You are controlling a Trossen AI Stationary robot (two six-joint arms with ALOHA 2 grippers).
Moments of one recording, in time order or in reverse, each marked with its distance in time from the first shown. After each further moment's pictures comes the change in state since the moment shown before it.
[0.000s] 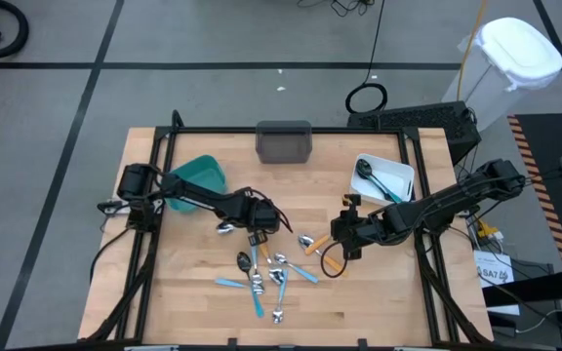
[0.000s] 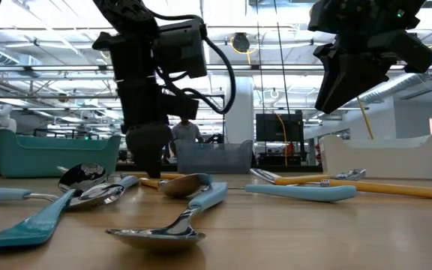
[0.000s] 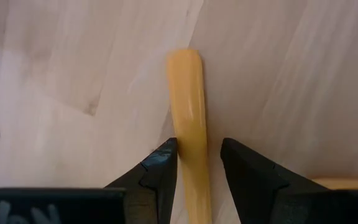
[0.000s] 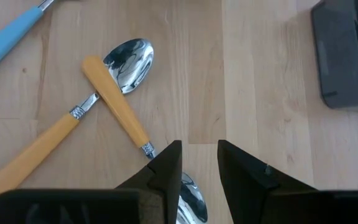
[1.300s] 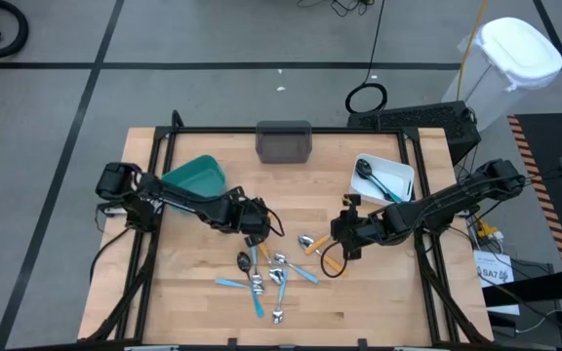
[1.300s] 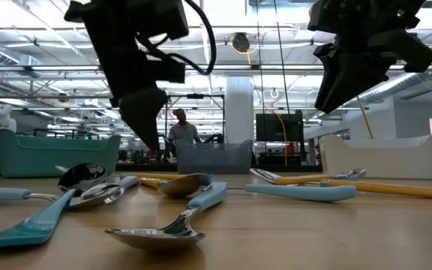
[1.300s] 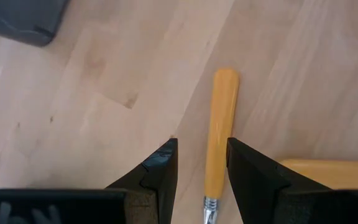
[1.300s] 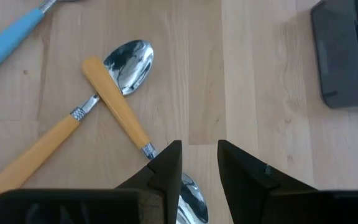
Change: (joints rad) left arm -0.073 -0.162 -0.062 -0.014 -0.132 -0.123; right arm 0.000 0.000 0.000 0.000 0.000 0.004
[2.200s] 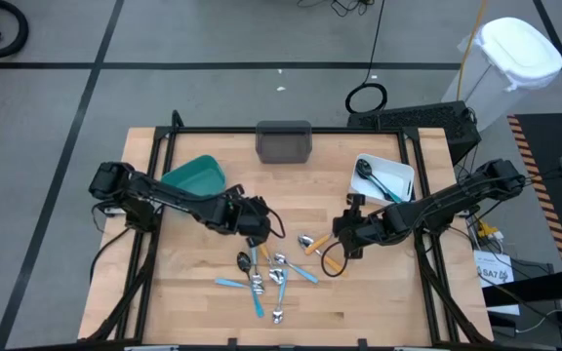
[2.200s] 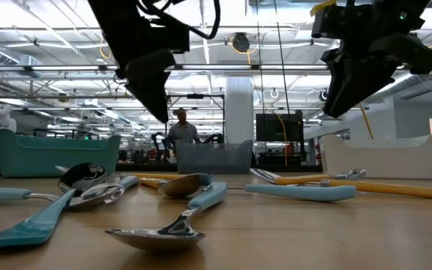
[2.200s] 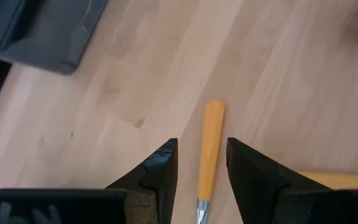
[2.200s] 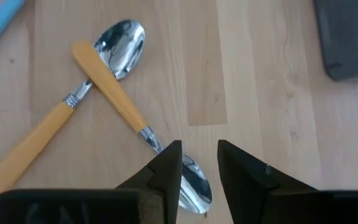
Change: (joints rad) left arm -0.034 -0.055 0.095 -0.102 -0.046 -0.034; right arm 0.000 0.000 0.000 -0.062 -0.002 0.095
